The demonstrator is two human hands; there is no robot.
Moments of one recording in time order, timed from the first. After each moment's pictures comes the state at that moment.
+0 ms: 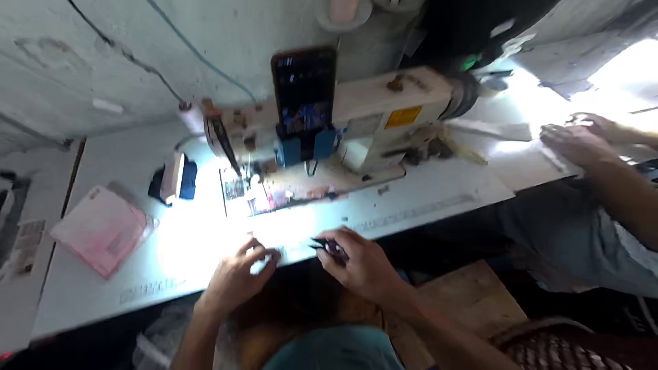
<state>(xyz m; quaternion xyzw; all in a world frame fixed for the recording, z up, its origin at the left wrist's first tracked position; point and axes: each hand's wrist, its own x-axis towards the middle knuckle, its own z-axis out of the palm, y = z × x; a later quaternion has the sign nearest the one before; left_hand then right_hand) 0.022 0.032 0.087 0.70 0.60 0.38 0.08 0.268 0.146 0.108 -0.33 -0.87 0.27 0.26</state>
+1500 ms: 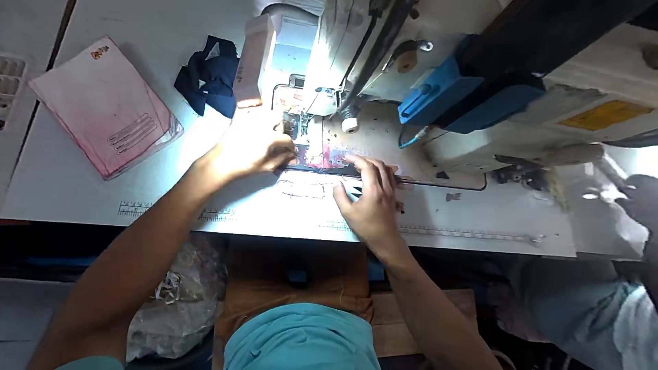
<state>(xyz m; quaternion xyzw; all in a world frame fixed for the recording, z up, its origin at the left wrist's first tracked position) -0.110 0.105 0.073 0.76 0.61 0.23 0.00 0.165 0.190 0.069 -0.32 -0.91 0.15 0.23</state>
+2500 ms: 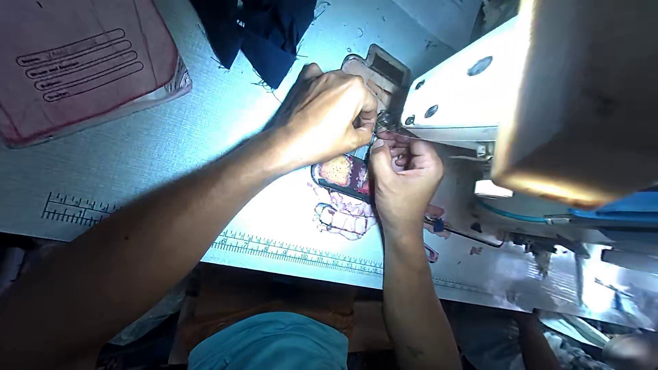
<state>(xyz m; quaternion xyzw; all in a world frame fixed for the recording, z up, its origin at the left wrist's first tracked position) -0.129 0.215 -0.077 0.62 0.66 0.41 0.05 0.068 0.227 0.040 -0.34 -0.83 0.31 0.29</state>
